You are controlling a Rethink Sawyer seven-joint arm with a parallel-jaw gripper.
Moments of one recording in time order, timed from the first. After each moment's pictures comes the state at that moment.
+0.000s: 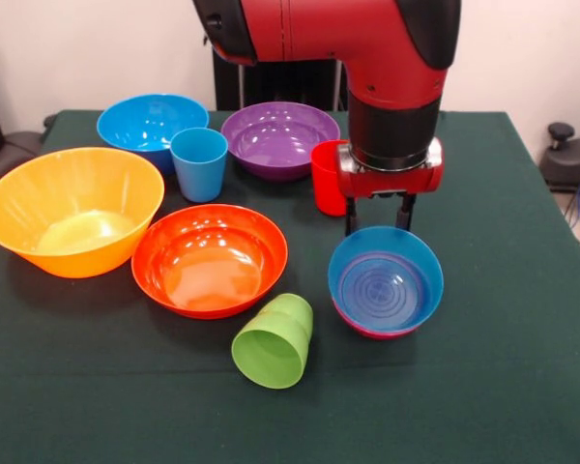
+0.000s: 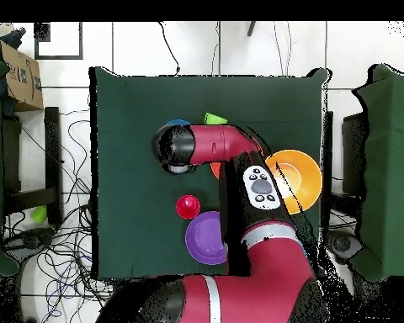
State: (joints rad) arm -0.29 -0.49 0.25 1.45 -0.24 0.73 1.75
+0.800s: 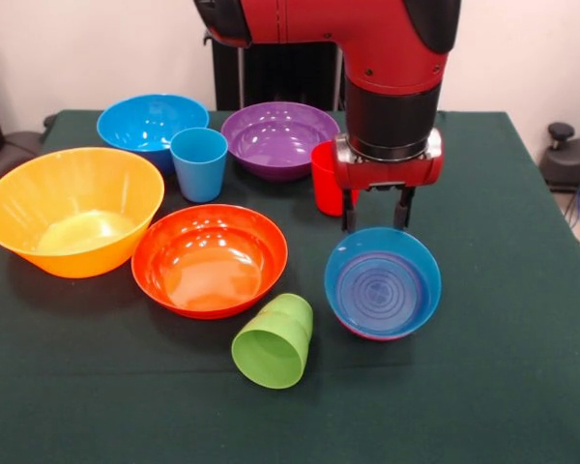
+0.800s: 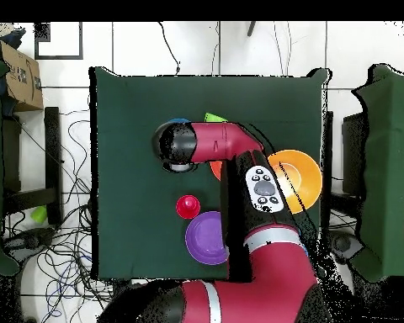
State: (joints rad) arm -0.29 -0.52 0.25 1.45 -0.24 0.74 1.75
